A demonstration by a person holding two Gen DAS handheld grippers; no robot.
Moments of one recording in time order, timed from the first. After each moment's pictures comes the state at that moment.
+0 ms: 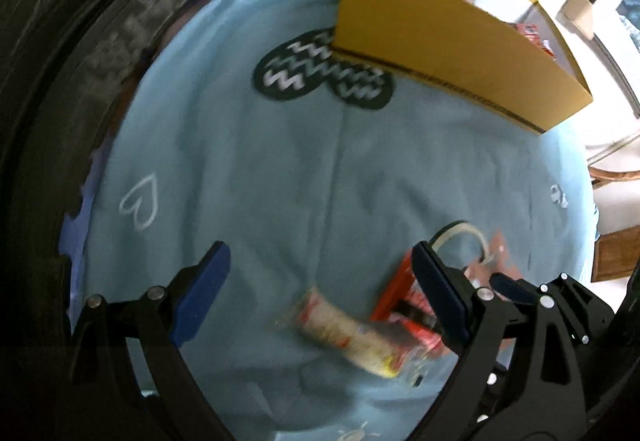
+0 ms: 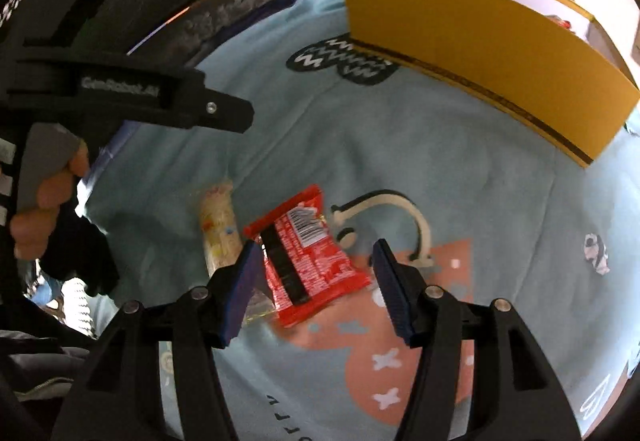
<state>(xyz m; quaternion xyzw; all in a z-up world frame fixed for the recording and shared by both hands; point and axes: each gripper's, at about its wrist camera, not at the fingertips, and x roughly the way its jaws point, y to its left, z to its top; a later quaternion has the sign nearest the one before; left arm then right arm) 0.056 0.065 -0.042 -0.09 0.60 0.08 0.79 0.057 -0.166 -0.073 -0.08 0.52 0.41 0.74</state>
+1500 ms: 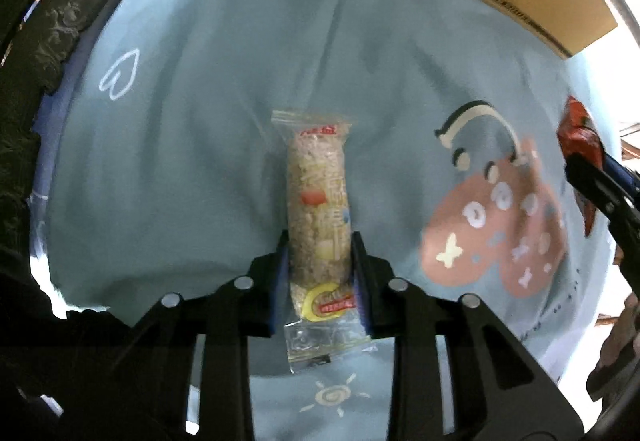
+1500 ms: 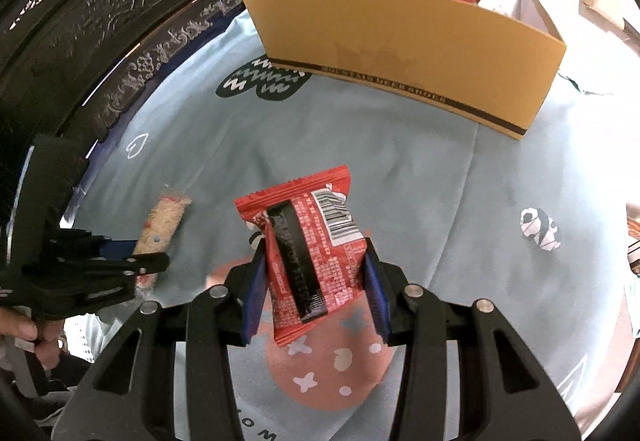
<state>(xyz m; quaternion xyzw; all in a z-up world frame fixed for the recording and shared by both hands) 0.004 0.020 -0.086 -0.09 0.67 0.10 0.73 0.100 -0.228 -0.068 -0.03 0.54 0.35 0.77</state>
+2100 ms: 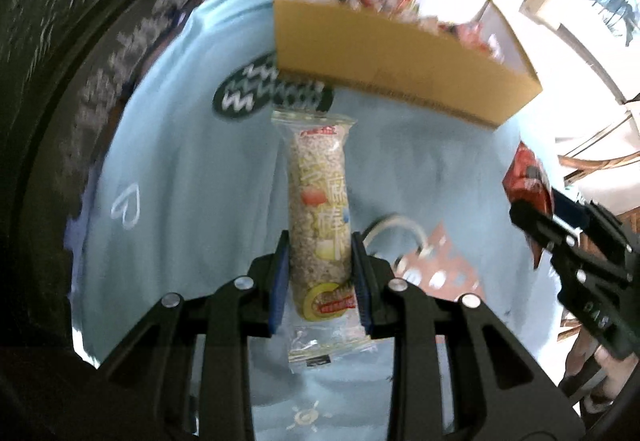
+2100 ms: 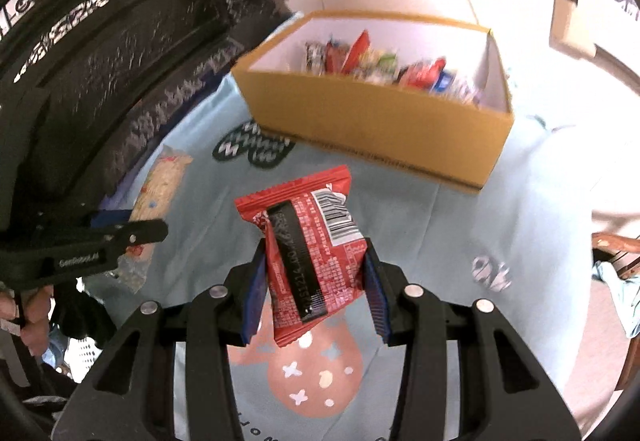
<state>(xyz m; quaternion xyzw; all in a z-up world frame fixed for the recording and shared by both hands) 0.050 0.005 0.013 -0.07 0.58 0.04 0.81 0.125 -0.250 -0.007 0.00 0.49 0.32 0.81</state>
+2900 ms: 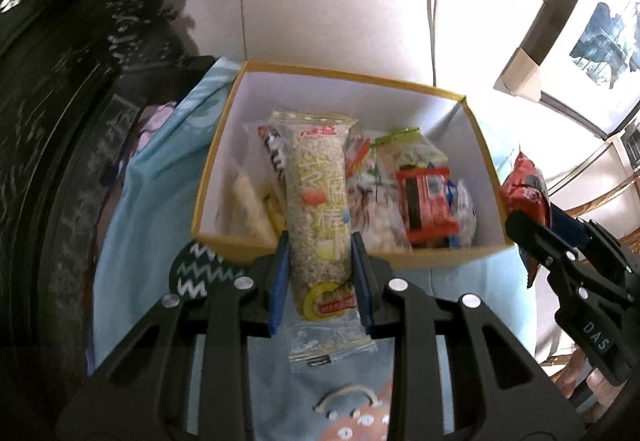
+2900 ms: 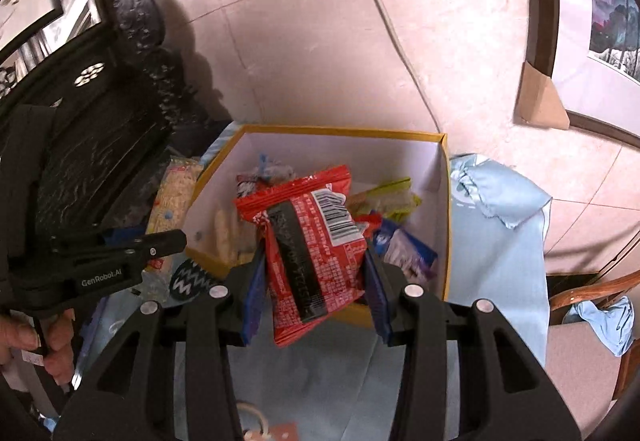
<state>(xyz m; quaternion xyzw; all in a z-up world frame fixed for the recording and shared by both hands) 0.230 -0.016 0.056 -0.05 0.52 -0.01 0.85 0.268 -0.246 0.040 0.05 0.44 0.25 0.86</state>
